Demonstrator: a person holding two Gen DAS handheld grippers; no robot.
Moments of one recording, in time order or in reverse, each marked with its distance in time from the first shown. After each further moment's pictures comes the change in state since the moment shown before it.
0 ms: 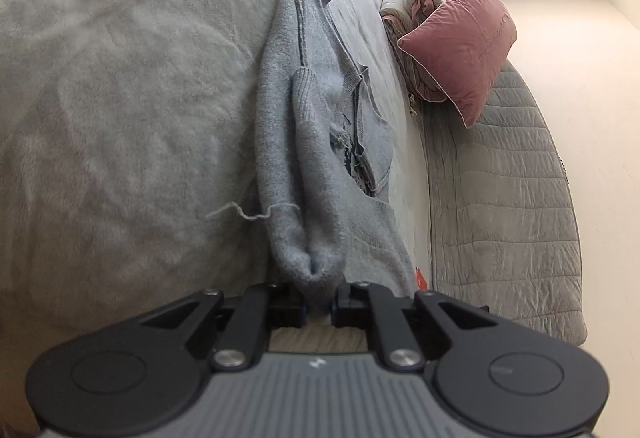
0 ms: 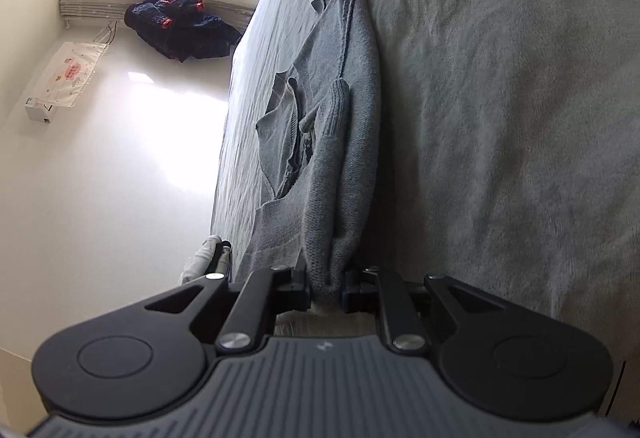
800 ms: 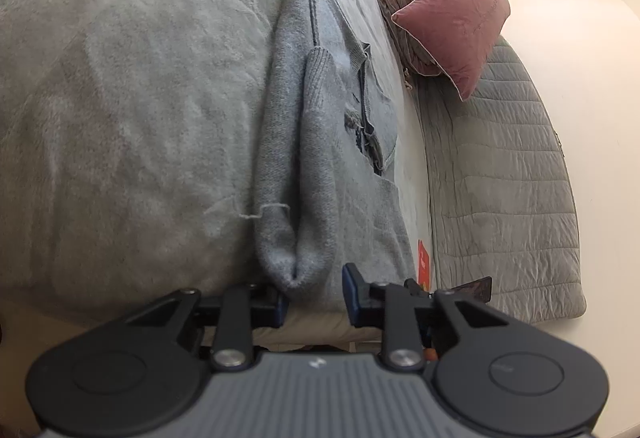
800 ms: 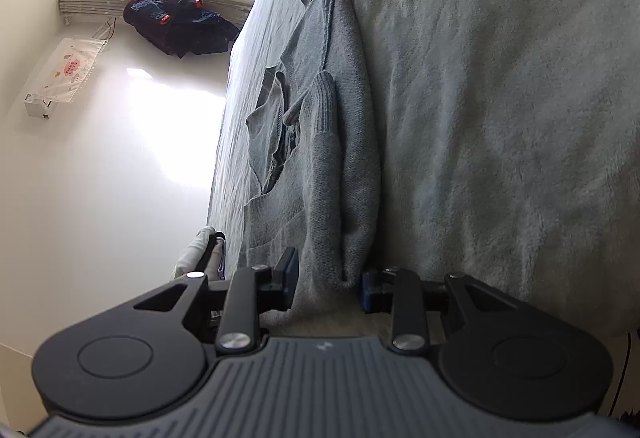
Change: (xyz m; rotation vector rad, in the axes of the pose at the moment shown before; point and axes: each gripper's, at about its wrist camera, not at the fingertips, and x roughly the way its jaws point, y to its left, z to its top) left arm 0.009 0.018 0.005 0.045 0.062 -0.024; right arm 0.014 -0.018 -0.004 -0.001 0.007 0.007
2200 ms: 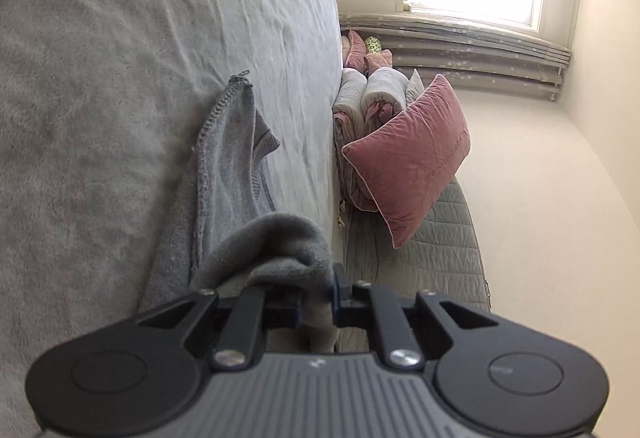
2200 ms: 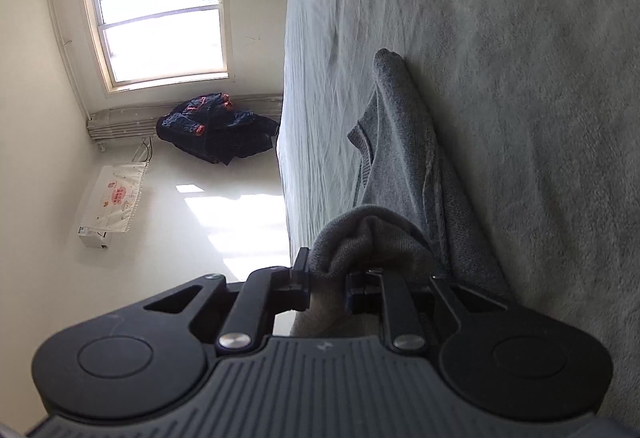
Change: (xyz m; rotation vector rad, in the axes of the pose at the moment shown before) left arm 0.060 -0.014 0.175 -0.239 -0.274 -0.230; right arm 0.086 -0.008 0.115 0.275 -0.207 0.229
